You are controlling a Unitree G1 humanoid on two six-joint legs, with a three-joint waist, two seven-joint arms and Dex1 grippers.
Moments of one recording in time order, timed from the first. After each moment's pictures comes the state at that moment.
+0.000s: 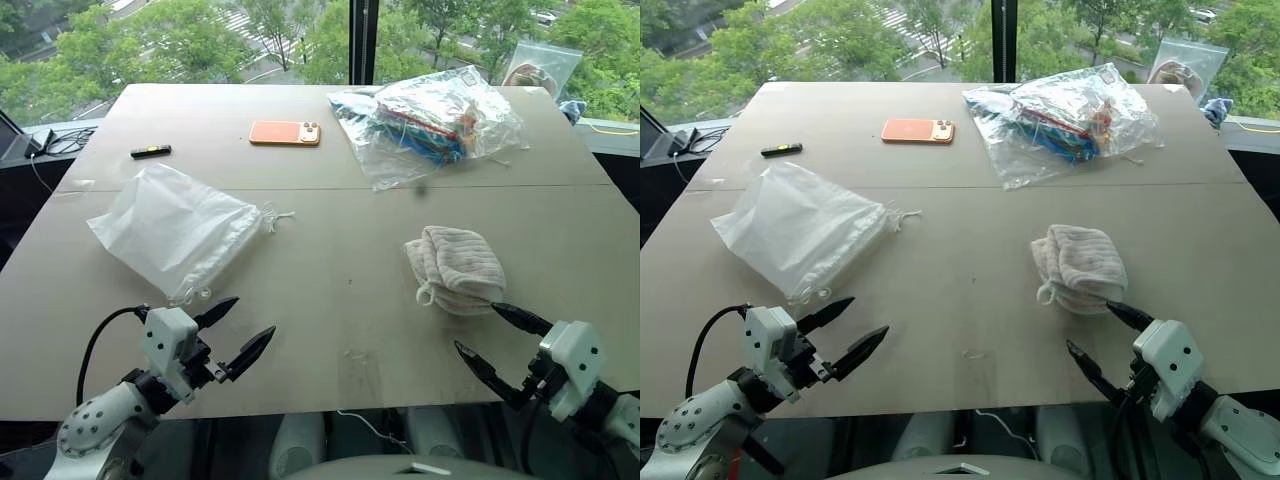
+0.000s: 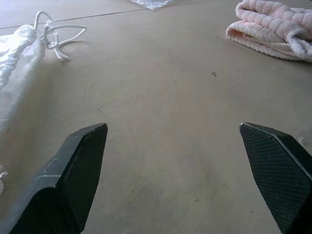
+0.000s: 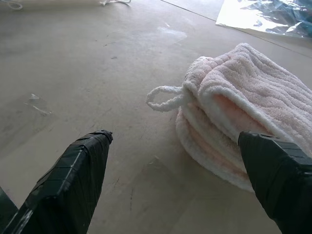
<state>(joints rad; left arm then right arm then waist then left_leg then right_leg) 0.51 0.51 0.34 -0.51 -0.51 0.20 -0.79 0.65 -0.52 -0.25 -0.83 0.35 0.27 0.67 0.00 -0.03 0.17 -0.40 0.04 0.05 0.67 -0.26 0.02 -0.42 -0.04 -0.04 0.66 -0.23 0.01</state>
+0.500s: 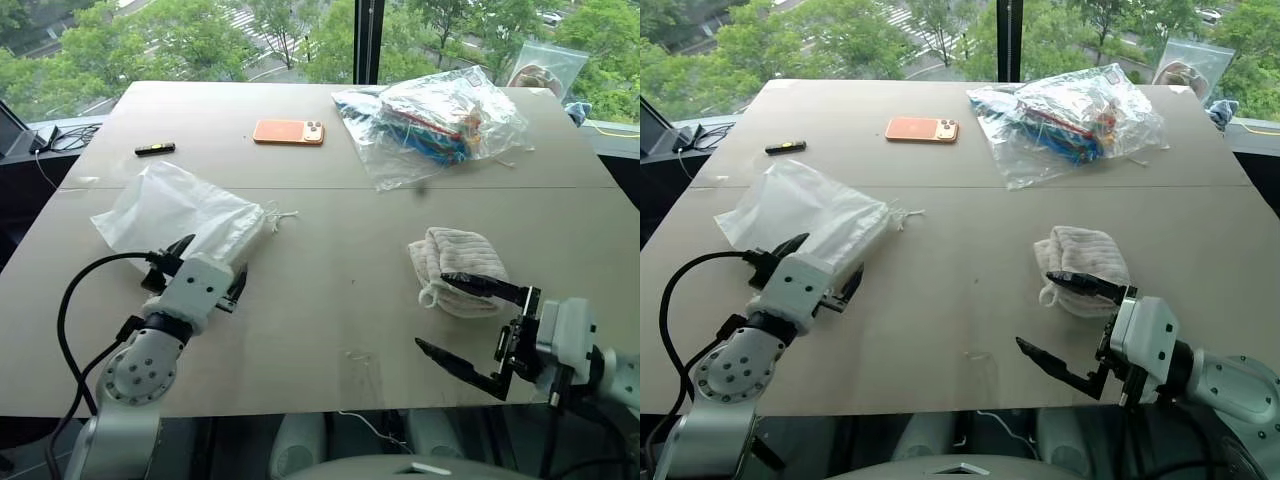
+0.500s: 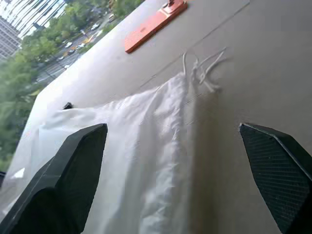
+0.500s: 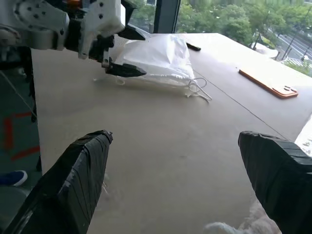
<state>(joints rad) 0.26 0.61 0.14 -0.69 0.30 0.42 -0.24 0.30 -0.68 -0.16 -0.92 0.56 0.30 0.78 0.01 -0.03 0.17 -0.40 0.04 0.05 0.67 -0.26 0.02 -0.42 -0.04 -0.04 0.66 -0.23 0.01</state>
